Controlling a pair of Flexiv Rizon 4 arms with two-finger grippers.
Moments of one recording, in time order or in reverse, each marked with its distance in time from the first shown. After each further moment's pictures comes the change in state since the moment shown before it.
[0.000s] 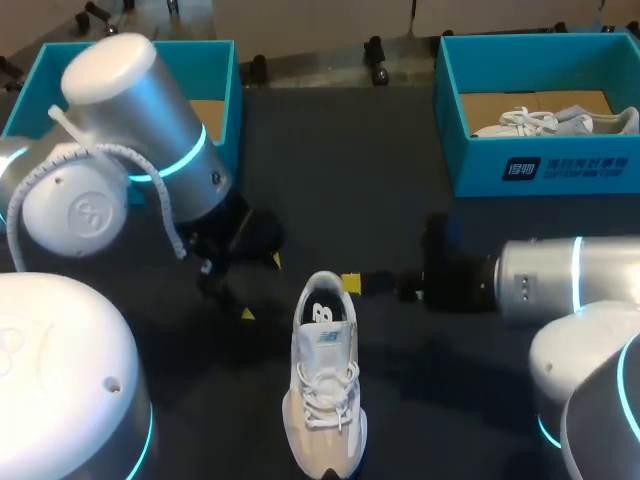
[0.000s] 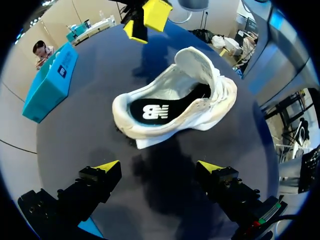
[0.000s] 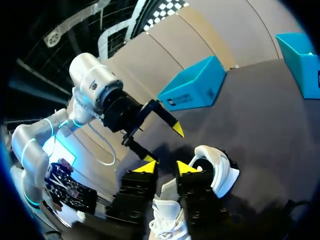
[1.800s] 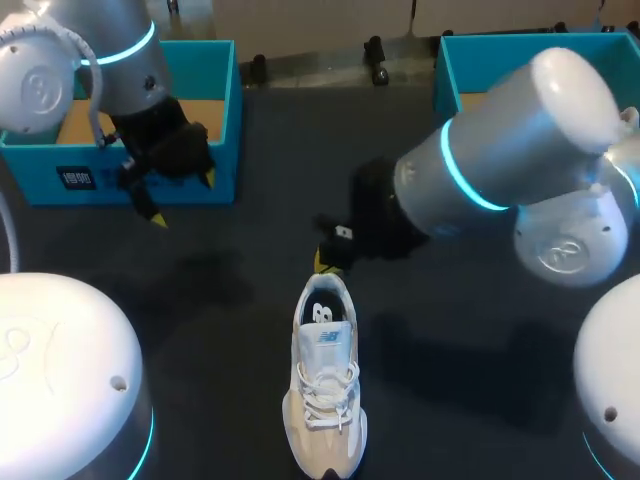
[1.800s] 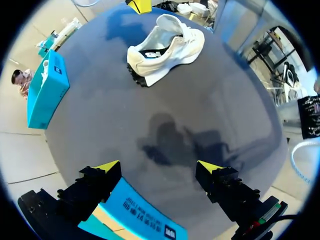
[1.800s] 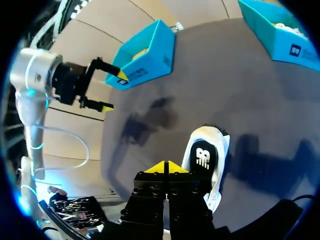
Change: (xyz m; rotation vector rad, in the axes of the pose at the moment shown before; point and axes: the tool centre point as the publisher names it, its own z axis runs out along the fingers) left arm -0.072 0.116 -0.095 -0.201 0.058 0.340; right arm 0.029 0.020 0.031 0.314 -0.444 0.358
